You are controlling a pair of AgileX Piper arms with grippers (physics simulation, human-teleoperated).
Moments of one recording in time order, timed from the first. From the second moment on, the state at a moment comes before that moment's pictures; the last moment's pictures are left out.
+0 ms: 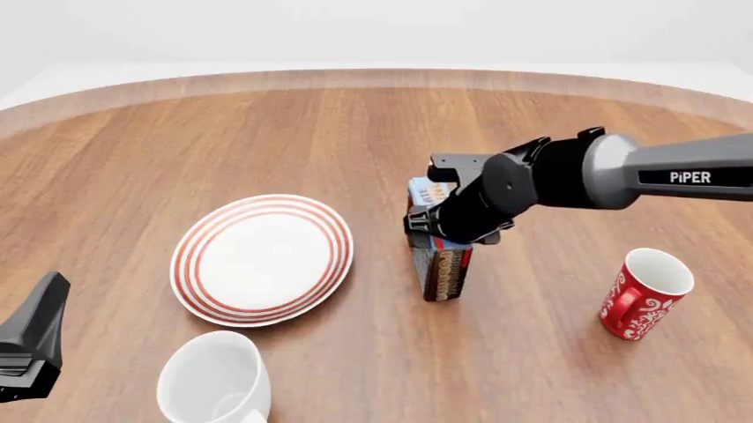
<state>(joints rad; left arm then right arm) 0.00 0.00 0.00 0.00 0.00 0.50 1.83 -1.13 0.41 0.34</state>
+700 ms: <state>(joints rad) 0.00 0.00 0.00 0.00 0.00 0.47 1.75 -1.15 0.44 0.28</state>
